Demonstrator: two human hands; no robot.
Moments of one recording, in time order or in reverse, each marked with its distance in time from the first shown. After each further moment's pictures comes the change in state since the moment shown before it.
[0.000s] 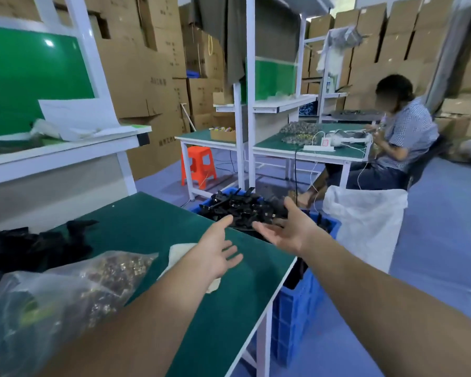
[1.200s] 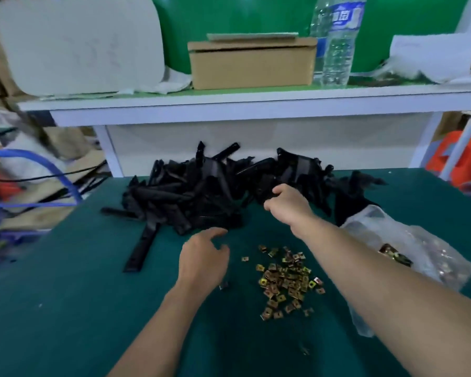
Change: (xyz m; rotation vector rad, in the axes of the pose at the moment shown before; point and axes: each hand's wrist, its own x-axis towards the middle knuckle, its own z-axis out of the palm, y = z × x) left_hand -0.189 -0.026 -0.490 0.641 1.132 0.425; right_hand -0.003 0.448 0.370 -1.513 -0.709 -0.379
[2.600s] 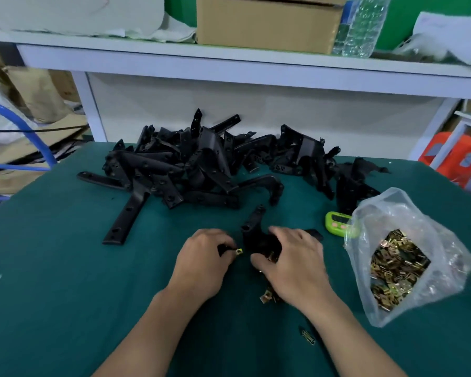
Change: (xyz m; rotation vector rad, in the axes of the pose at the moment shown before) left_hand -0.001 -0.053 0.021 0.225 -0.045 0.302; right_hand -0.104 0.082 0.052 -0.456 0.115 -0.275
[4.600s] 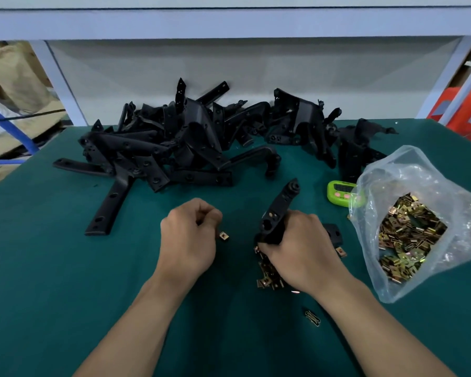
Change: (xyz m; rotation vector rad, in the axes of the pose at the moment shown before) left_hand 0.003 0.011 -0.002 -0.284 0.138 -0.274; right_hand -0.005 0.005 -0.010 0.167 0.061 -0.238
